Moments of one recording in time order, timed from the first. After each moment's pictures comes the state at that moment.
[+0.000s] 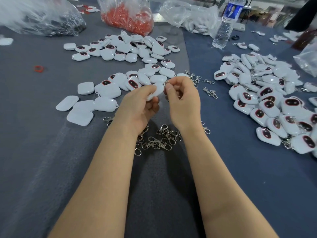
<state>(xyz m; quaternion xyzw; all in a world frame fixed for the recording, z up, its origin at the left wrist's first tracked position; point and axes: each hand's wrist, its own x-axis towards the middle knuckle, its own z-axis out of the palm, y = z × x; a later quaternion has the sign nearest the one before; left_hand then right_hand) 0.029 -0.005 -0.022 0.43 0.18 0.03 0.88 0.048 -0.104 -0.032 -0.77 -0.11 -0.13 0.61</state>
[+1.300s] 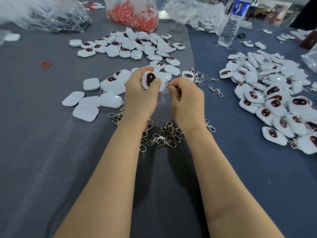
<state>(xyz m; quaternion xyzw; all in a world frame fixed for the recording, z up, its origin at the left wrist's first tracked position) 0.027 -0.003 -0.025 0.70 0.13 0.25 0.66 0.051 -0.105 -0.039 -0.86 -0.18 -0.21 0.43</state>
